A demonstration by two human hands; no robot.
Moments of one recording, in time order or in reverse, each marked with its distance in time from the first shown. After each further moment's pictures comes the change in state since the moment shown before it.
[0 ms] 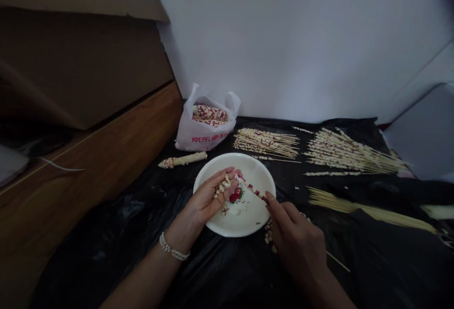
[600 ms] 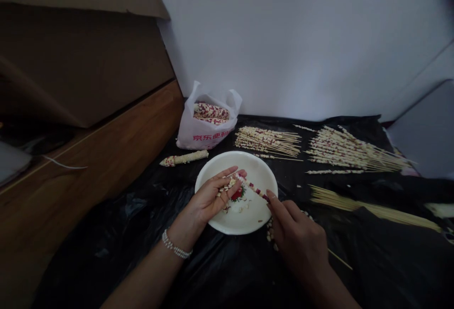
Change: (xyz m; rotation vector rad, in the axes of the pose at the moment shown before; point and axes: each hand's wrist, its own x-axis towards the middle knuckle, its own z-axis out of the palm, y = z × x) left_hand -0.002 -0.001 -0.001 0.004 -0.092 -0.048; right_hand -0.005 0.001 0.005 -0.013 -0.025 -0.011
